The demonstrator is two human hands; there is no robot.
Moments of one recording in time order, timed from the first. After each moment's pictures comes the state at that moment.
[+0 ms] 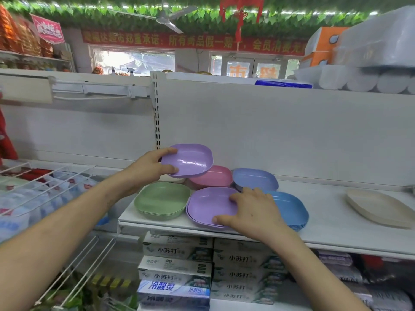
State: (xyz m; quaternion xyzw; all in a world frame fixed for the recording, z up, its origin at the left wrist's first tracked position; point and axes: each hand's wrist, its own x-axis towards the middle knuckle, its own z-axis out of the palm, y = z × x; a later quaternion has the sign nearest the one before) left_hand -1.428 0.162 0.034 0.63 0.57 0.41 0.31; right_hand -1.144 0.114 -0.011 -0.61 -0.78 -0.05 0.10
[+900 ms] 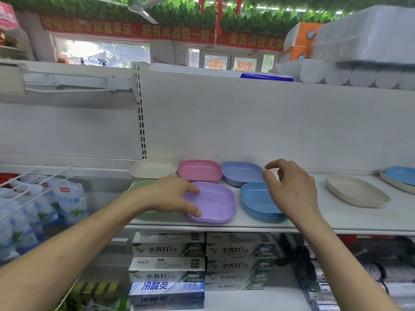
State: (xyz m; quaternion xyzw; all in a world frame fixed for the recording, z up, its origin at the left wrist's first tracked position) left_hand -1.374 0.149 0.010 0.84 0.54 0.04 0.12; right_hand -1.081 0.109 0.009 -0.67 -0.63 -0.07 0.40
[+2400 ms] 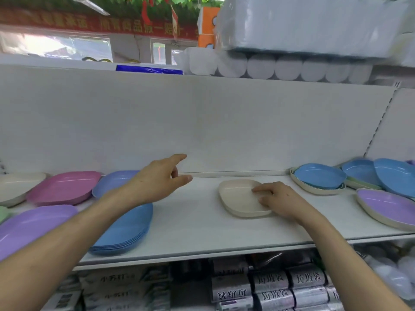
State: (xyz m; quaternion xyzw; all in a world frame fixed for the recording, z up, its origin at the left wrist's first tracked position) left_hand -1.054 0.217 0.031 0.82 0.50 0.25 0.11; right_hand -0.708 0.181 -0.020 -0.72 -0.64 0.18 0.23
